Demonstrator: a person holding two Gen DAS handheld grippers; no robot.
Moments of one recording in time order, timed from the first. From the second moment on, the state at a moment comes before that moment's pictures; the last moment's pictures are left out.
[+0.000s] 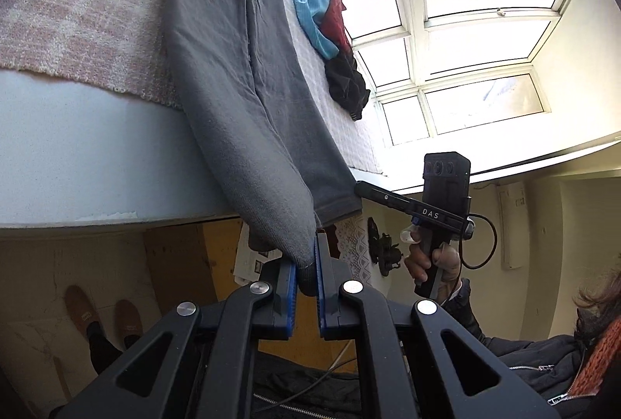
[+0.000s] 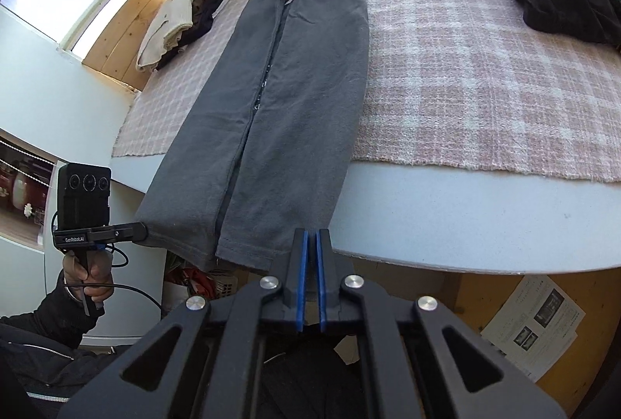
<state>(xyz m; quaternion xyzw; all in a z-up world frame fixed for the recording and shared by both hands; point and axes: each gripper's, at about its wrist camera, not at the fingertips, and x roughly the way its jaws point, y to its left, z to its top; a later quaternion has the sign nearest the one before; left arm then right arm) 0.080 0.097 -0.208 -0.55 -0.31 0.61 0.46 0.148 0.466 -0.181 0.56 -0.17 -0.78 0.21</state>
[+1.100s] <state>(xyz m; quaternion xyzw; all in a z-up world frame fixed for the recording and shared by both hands) -0.053 0.104 -0.189 -0.55 -0.34 0.61 0.46 0.107 0.393 -0.228 0.62 -0.24 -0.72 0.20</state>
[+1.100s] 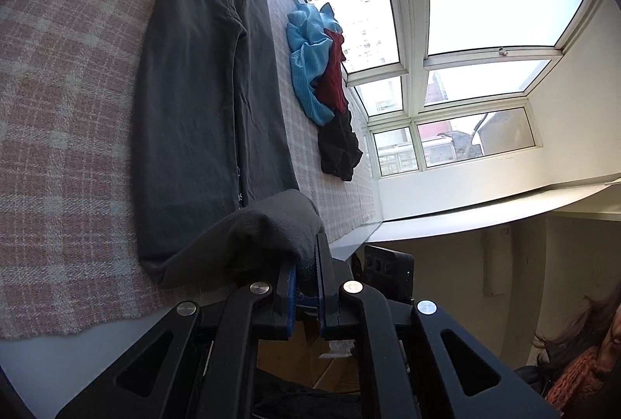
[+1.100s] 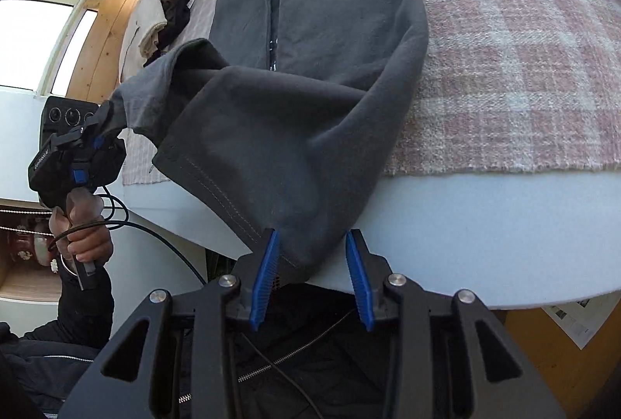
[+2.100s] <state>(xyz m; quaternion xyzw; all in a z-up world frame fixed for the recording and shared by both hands) -0.154 0.101 -0.209 -0.59 -0.30 0.63 0.41 -0.088 0.488 -0.222 0.59 -0.39 -0.68 0.19</state>
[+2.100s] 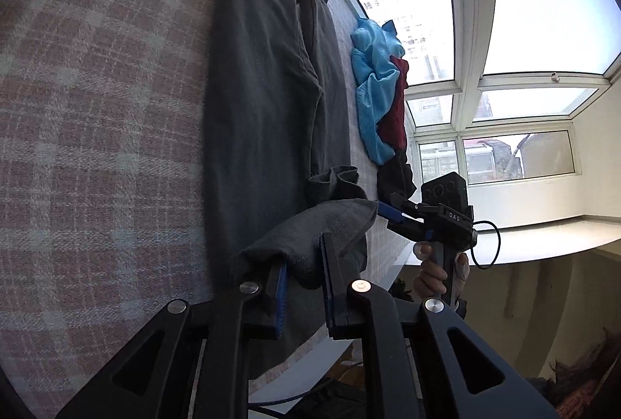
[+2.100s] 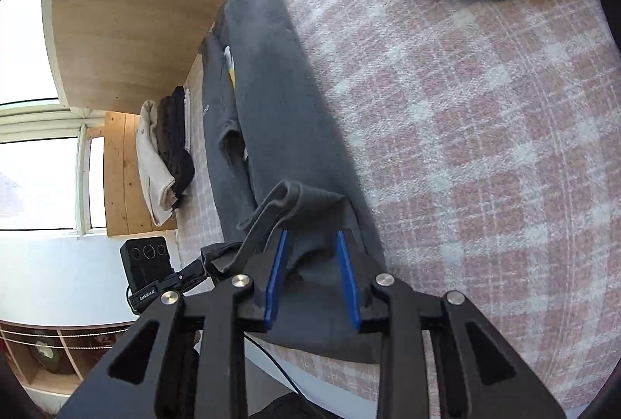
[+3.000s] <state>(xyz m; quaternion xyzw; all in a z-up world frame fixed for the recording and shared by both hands) -0.176 0.131 -0.215 -0.60 0.02 0.70 0.39 -0.122 0.417 -0.200 0.54 0.13 -0.73 0.40</state>
